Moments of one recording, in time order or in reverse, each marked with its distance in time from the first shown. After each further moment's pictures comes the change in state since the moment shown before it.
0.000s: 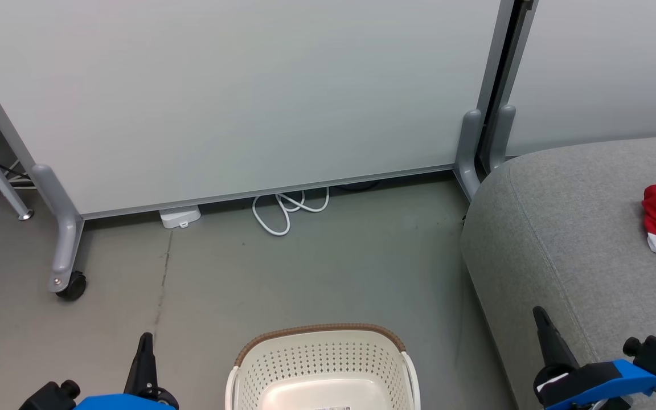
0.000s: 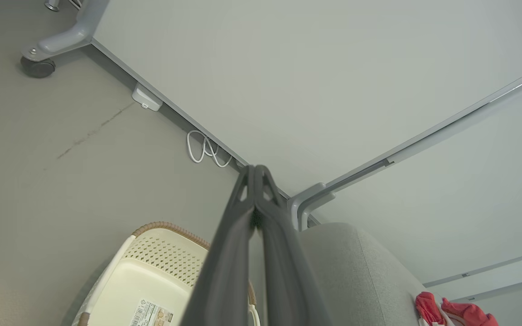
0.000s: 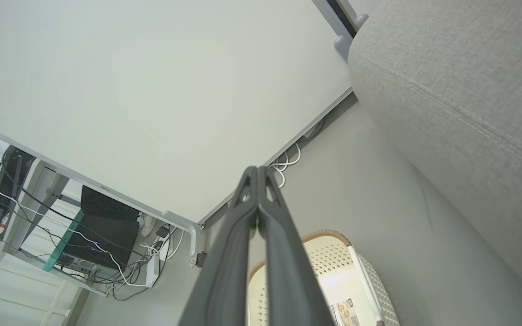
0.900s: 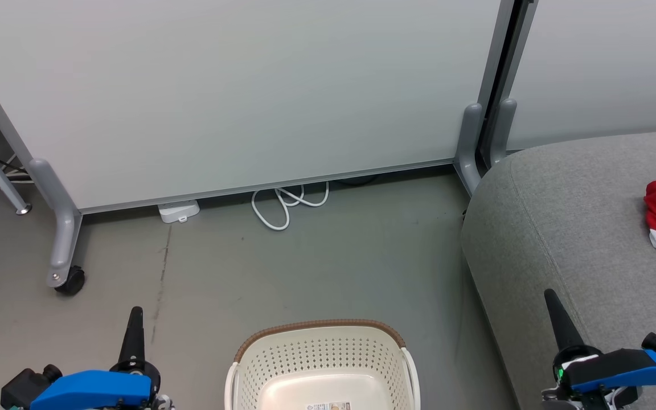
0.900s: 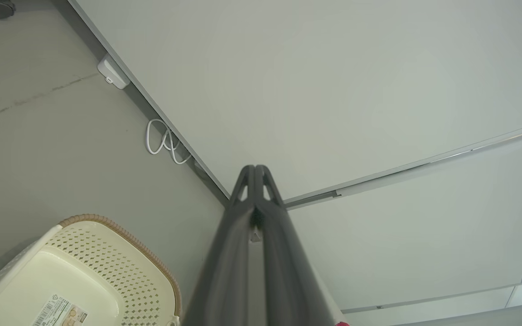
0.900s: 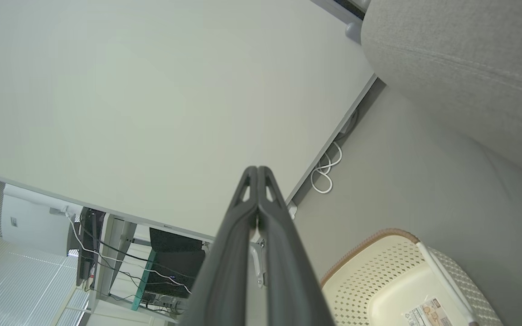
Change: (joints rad) left arm -0.058 -0.010 0.049 -0.036 -0.271 0.000 0.078; right arm -0.027 0.000 -0.031 -0.032 0.313 0.000 0.049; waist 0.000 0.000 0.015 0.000
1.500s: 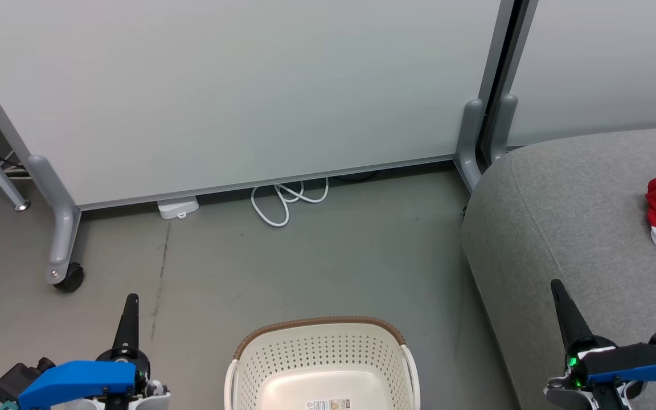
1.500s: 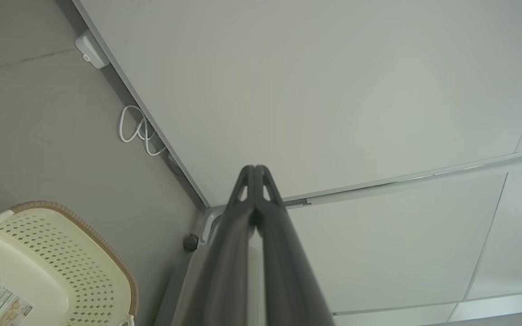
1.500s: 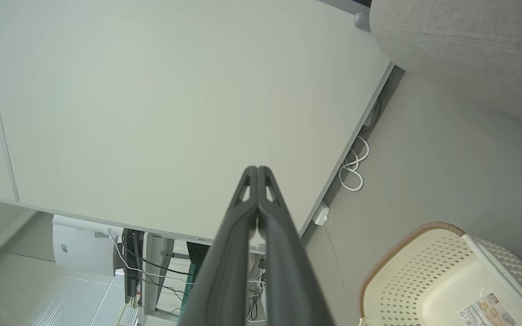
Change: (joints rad) left arm -0.025 -0.005 0.026 -0.018 -0.145 0.000 0.045; right arm -0.014 0.000 -0.016 -0.017 0.169 0.000 0.026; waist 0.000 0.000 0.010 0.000
